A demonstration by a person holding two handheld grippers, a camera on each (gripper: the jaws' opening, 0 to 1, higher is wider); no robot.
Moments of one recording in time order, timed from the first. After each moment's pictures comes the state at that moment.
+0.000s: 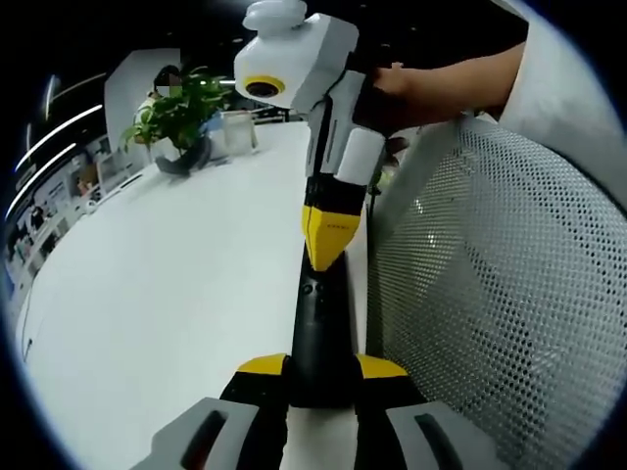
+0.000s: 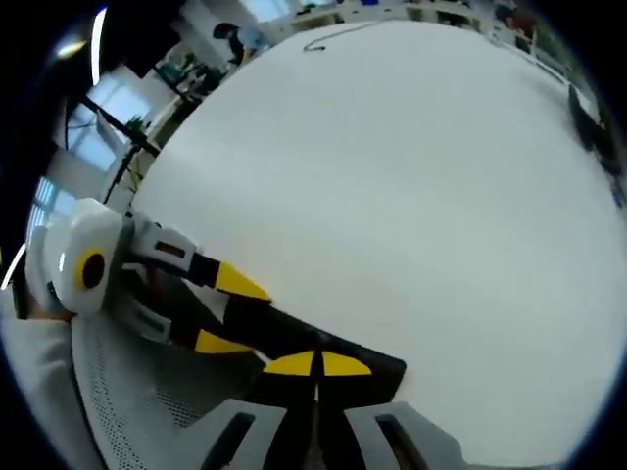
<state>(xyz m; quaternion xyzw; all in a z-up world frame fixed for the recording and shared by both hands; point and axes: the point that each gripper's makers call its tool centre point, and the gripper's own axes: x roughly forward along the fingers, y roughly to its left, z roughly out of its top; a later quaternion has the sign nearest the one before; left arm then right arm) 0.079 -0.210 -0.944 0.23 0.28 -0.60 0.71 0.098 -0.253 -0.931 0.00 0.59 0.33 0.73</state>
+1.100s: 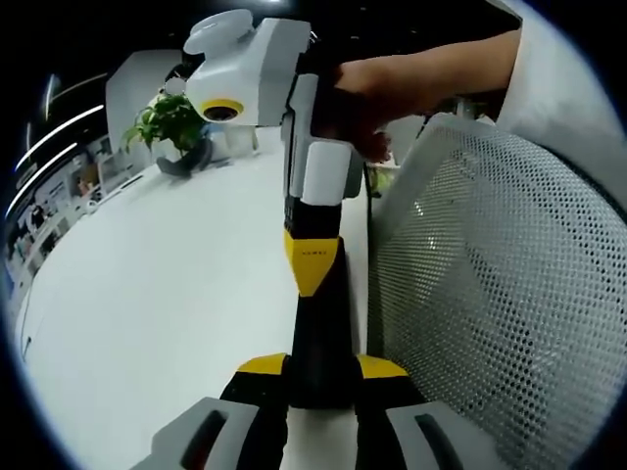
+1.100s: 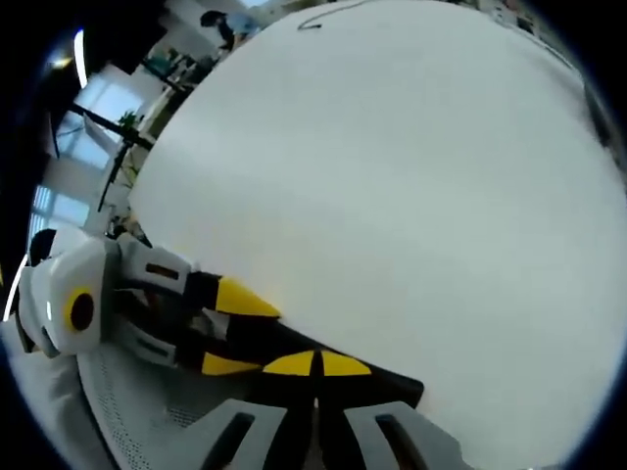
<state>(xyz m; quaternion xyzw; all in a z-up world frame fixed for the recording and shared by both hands) 0.078 -0.211 -0.945 0.23 0.28 -0.60 0.71 0.100 -0.238 -0.942 -0.01 0.64 0.32 0.70</state>
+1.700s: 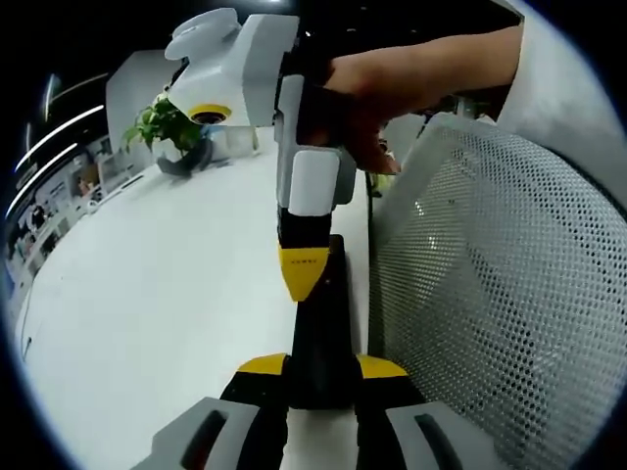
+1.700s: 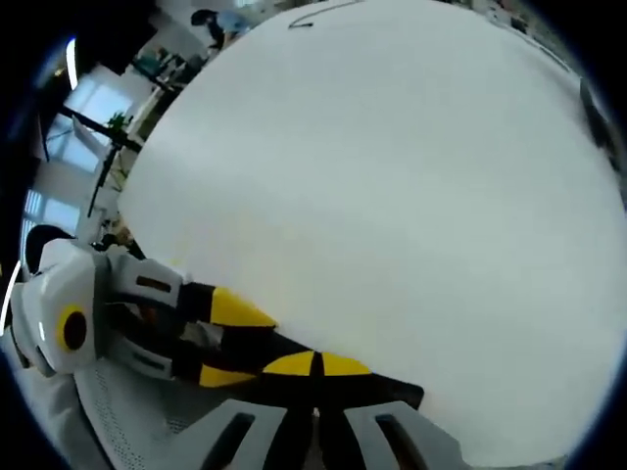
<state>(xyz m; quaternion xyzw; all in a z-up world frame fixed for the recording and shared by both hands) 0.080 -0.211 -0.945 0.23 0.28 -0.60 0.71 0.106 -0.239 -0.944 0.01 0.64 0.30 0.71</state>
